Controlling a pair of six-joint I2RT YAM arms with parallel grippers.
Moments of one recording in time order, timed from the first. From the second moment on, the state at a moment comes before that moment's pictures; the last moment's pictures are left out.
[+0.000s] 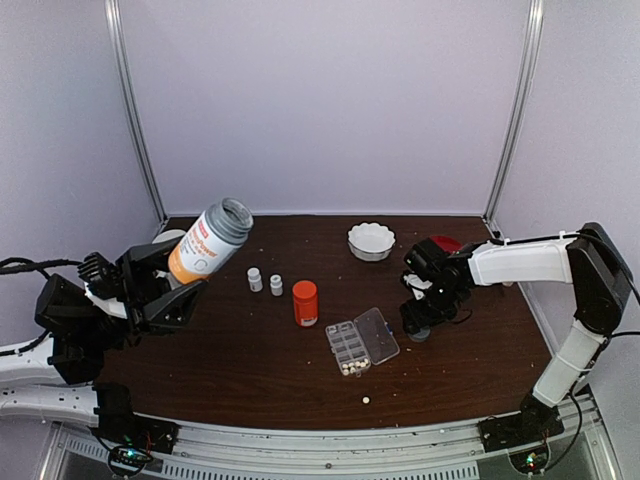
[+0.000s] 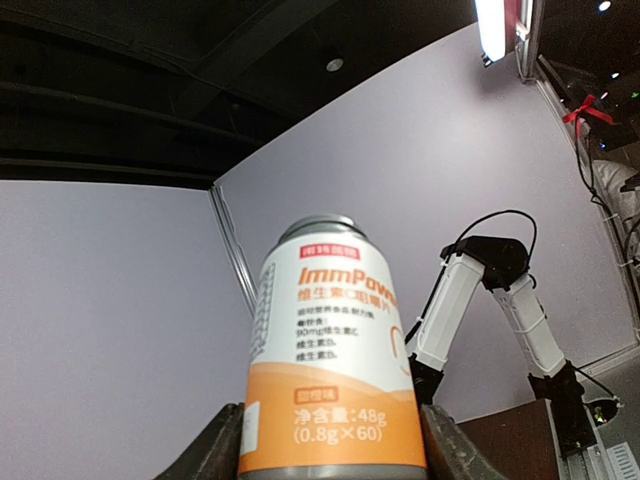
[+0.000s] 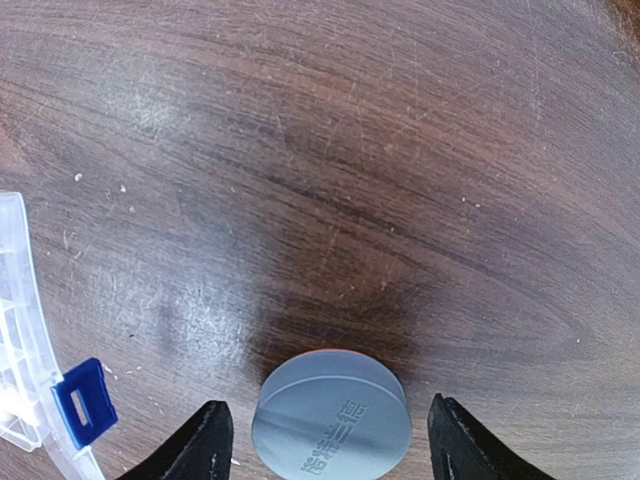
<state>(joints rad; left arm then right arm) -1.11 0.57 0.43 0.68 0.18 0.34 0.62 1.68 1.01 -0.62 0.06 0.28</state>
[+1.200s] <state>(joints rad) -1.11 0.59 0.42 0.71 0.18 0.34 0.62 1.72 1.01 -0.64 0.08 0.26</state>
